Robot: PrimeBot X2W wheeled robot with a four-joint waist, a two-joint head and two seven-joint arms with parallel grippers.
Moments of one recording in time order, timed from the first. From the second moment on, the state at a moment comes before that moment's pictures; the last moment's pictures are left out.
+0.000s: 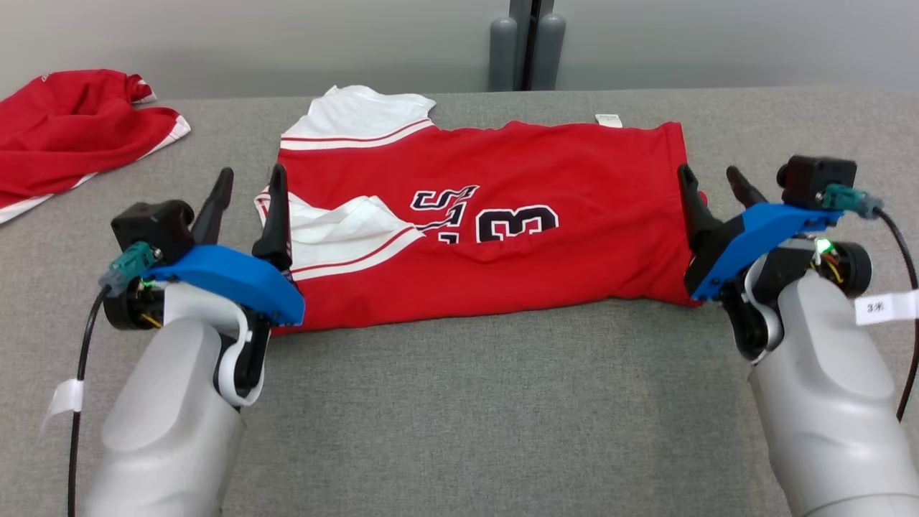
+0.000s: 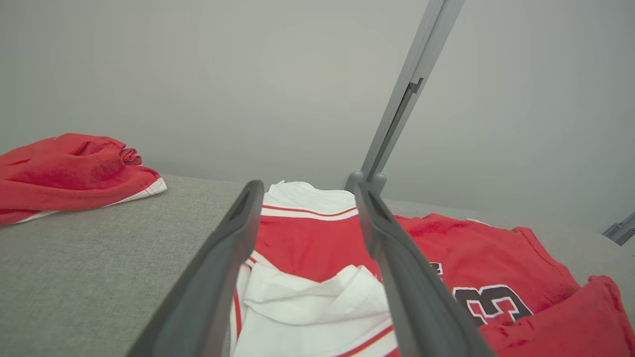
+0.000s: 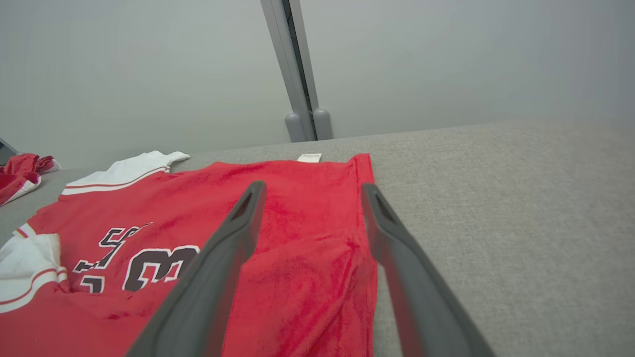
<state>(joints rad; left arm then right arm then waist) -0.65 0.19 -0.32 0.71 -0.59 -0.09 -0.21 -0.78 -0.07 -0.09 0.85 0.19 0.13 0.00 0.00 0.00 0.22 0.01</state>
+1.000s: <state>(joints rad) -0.29 0.31 -0.29 0.36 -0.71 0.17 0.29 -0.32 -0.06 -0.05 0.25 0.15 0.13 0.24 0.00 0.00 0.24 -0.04</state>
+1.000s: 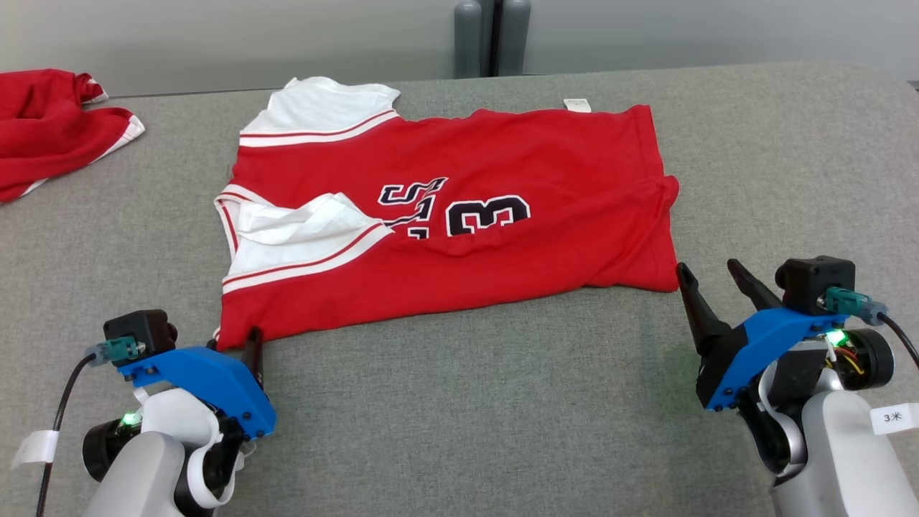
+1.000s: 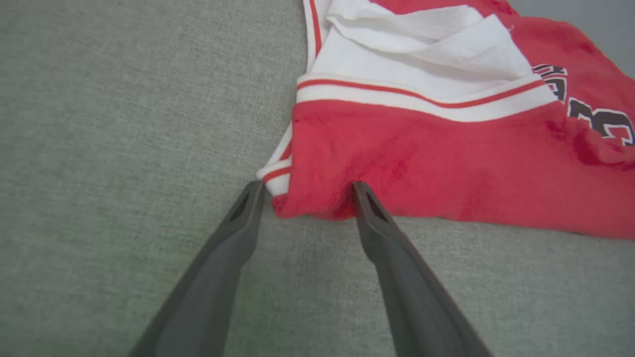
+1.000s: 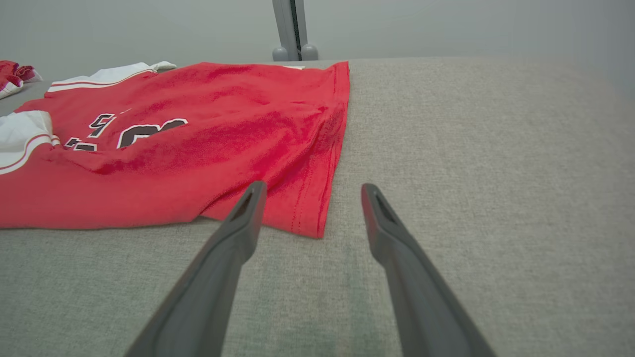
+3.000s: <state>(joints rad) 0.10 0.32 -0.33 -0.04 -0.75 0.24 0.21 0.03 -0.05 -0.19 0.14 0.32 0.13 0.31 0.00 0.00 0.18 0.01</state>
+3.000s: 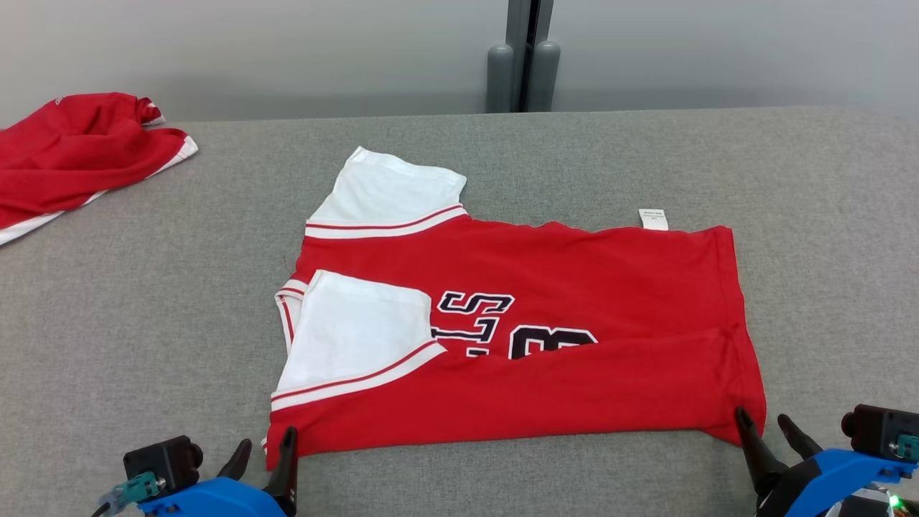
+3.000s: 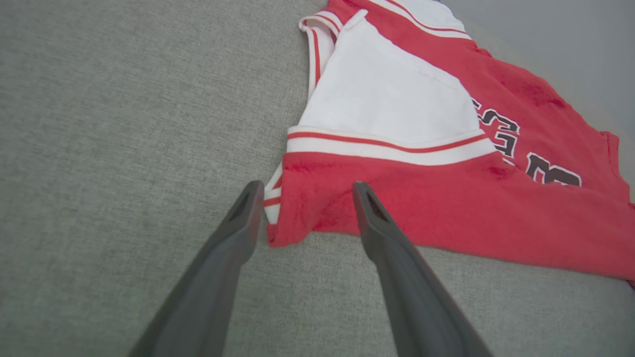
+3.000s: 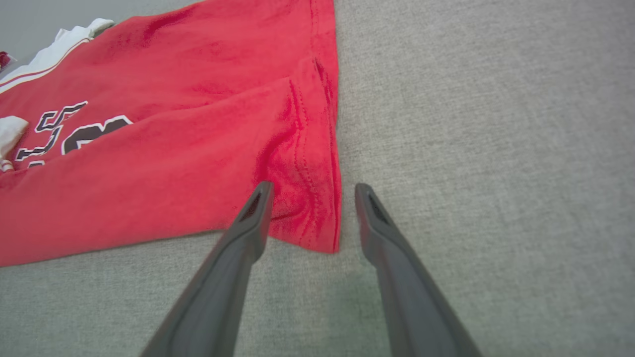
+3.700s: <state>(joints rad) -0.48 0.52 -0.35 0.01 -0.62 0.12 0.43 -0.13 -0.05 -0.14 -0.01 0.29 0.13 0.36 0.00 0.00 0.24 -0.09</state>
